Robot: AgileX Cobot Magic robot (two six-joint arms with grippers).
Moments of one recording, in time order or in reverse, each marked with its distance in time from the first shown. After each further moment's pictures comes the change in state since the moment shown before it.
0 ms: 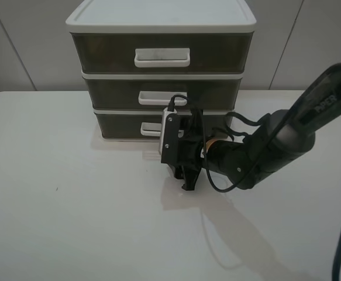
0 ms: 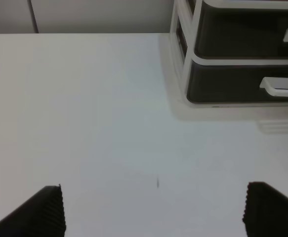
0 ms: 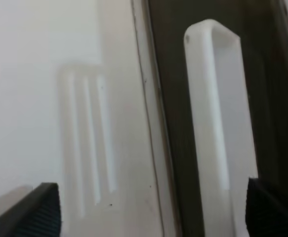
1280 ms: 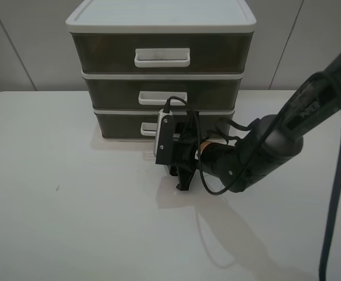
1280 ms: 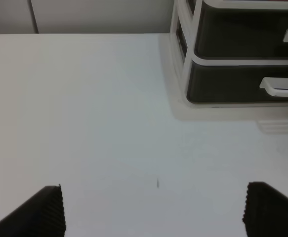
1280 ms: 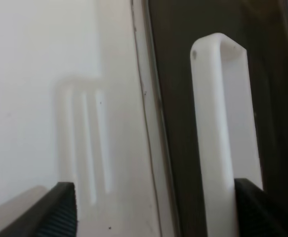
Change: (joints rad) left arm 0.000 0.000 0.000 0.000 0.000 0.000; right arm 0.024 0.038 -0.029 0.045 -0.044 -0.005
